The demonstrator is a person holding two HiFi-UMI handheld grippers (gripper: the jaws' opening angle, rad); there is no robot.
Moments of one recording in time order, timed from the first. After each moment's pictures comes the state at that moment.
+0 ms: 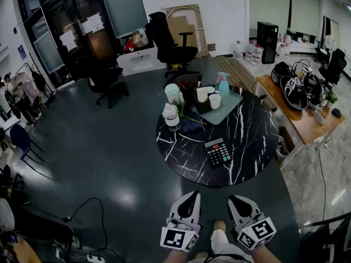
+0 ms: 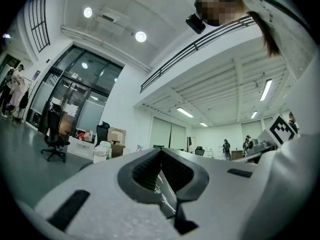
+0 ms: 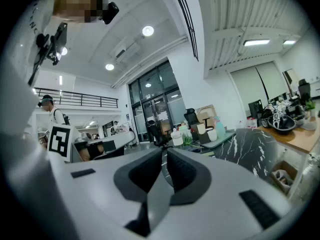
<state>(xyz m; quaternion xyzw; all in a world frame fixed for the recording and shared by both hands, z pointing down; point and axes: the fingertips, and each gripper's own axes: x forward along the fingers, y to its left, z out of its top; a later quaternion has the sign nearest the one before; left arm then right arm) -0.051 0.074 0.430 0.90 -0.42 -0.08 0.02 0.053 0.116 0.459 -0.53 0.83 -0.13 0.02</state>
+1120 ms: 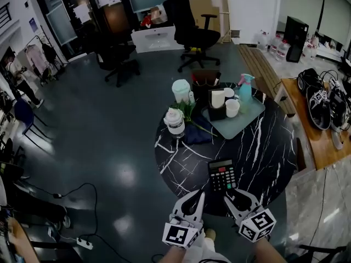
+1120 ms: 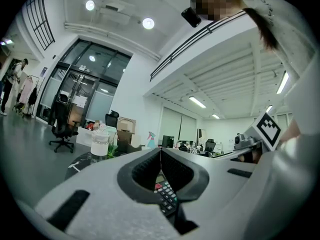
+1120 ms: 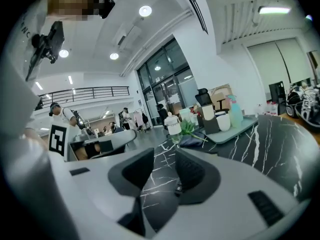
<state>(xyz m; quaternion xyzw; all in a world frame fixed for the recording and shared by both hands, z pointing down) 0.005 -0.101 0.495 0.88 -0.46 -0.04 0.06 0.097 -0.087 0.528 -0.43 0.88 -0.19 -0.05</state>
